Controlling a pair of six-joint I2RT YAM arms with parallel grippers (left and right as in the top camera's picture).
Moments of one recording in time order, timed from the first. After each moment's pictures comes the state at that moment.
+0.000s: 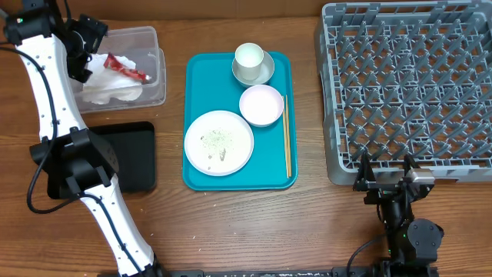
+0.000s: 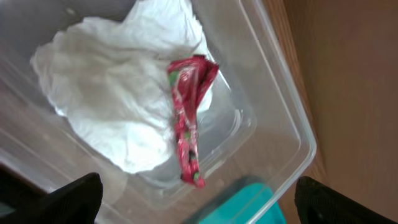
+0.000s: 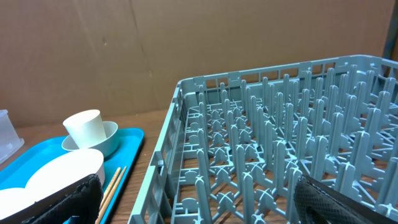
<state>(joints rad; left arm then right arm) 0.33 2.45 2.64 -1.32 0.19 -0.85 -0.05 0.01 0.02 -0.03 -0.08 0.15</state>
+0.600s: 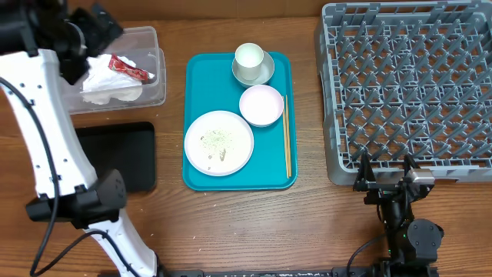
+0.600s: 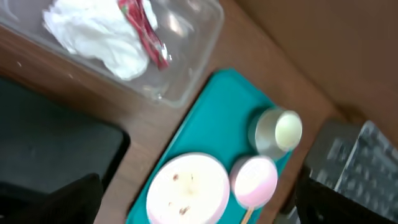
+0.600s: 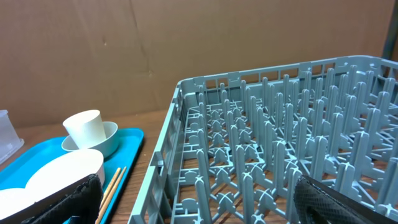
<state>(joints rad) 0.21 2.06 2.65 -1.65 0.22 -0.54 -0.05 0.01 0.02 -0.03 -0.08 0.15</state>
